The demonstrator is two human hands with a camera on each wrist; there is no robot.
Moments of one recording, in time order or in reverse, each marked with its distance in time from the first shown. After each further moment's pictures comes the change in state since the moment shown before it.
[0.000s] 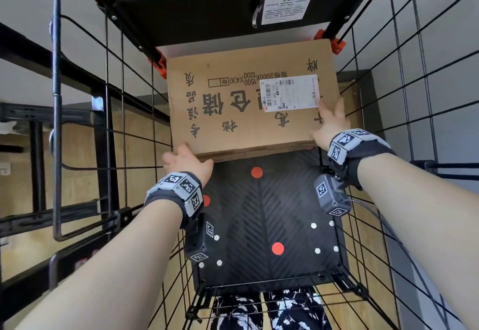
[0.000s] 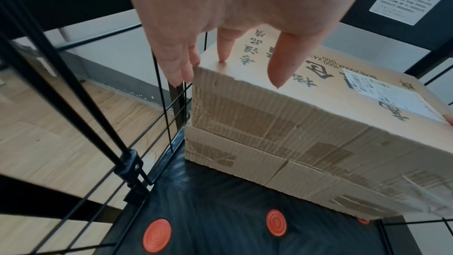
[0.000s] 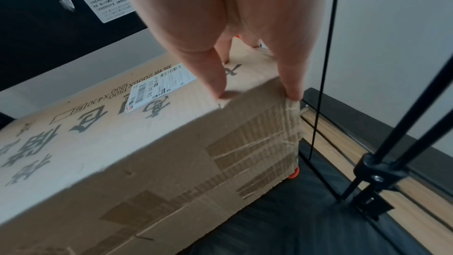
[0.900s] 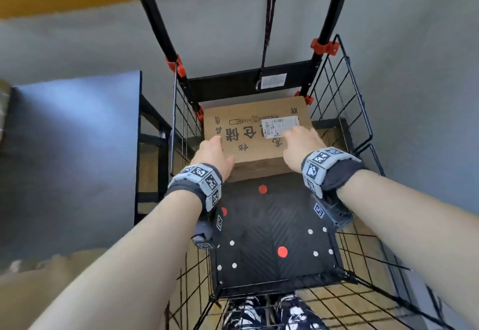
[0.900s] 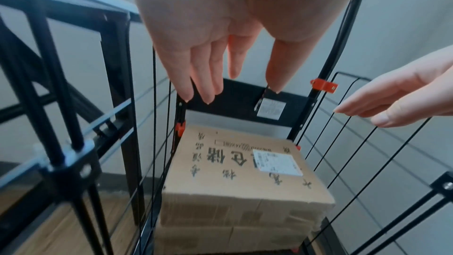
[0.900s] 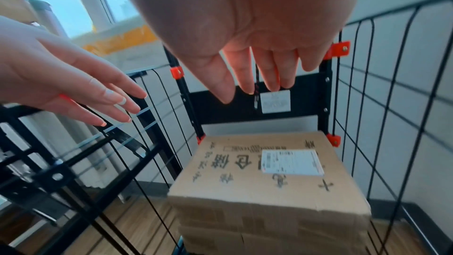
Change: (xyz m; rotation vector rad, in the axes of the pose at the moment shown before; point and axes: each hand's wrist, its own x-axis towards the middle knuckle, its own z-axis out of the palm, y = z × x) left_hand -0.161 -0.016 -0.117 0.015 0.112 0.477; right_hand -0.227 -0.068 -0.081 -0.412 0.117 -0.388
